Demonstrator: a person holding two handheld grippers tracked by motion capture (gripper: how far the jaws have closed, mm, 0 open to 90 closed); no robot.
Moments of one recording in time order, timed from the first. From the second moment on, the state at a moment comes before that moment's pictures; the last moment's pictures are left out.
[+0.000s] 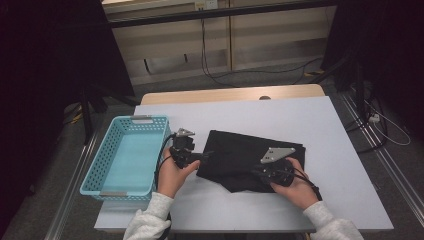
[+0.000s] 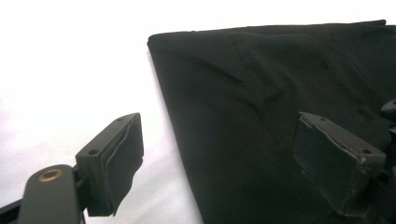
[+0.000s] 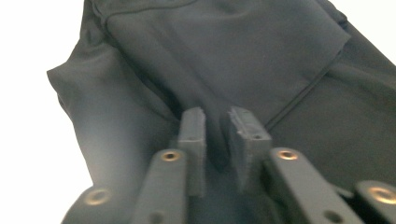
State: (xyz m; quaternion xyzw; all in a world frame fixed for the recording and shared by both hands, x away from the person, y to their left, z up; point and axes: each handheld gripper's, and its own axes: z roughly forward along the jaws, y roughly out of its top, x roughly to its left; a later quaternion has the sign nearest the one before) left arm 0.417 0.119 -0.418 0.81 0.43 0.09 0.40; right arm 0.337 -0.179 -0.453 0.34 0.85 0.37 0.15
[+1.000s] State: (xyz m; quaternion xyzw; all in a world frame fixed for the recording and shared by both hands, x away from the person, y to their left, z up) left arm 0.419 0.118 -0.418 0.81 0.43 0.08 0.39; right arm 0.323 -0.213 -0.433 0.35 0.83 0.39 0.17
